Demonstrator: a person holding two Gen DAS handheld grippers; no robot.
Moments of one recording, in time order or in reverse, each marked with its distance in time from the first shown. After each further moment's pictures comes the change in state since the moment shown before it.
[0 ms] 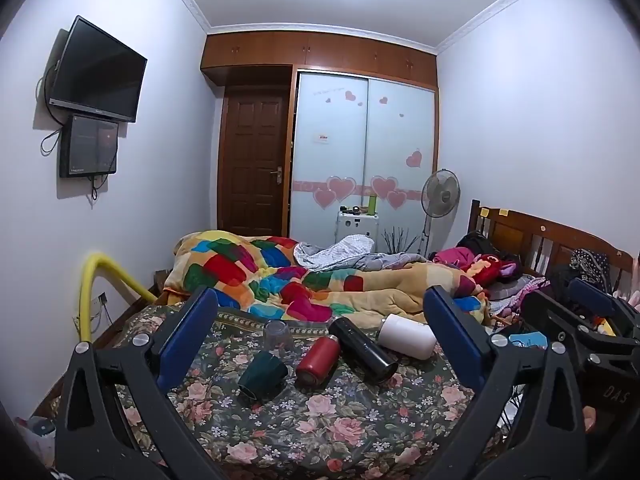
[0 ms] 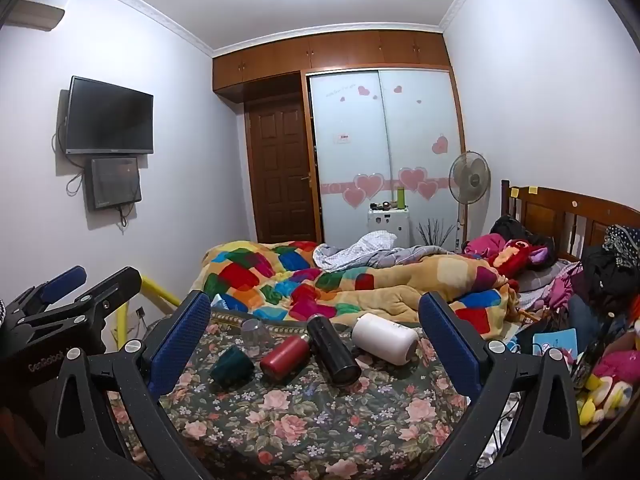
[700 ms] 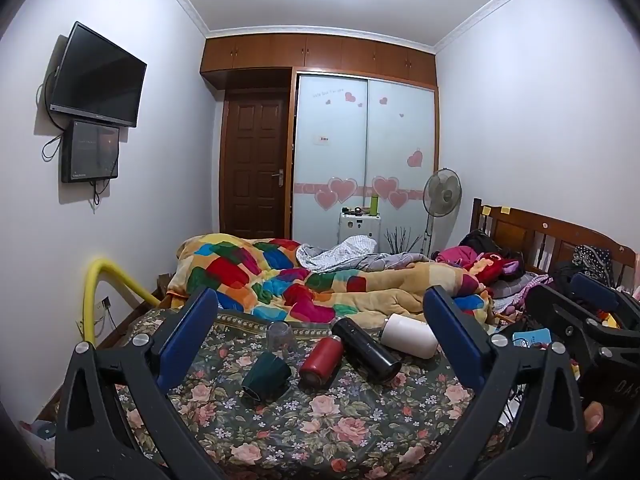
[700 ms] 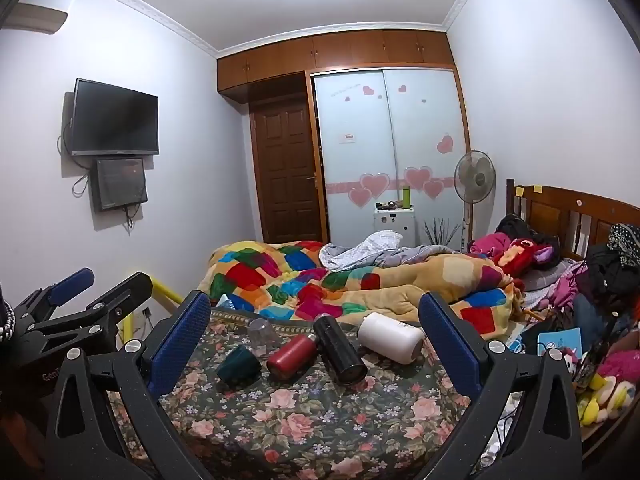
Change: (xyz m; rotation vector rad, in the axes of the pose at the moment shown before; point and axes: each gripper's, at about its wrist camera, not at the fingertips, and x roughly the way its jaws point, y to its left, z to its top) left arm -0.003 -0.003 0.002 0.020 -0.007 0.012; right arm -0.002 0.004 0.000 -0.002 0.003 0.007
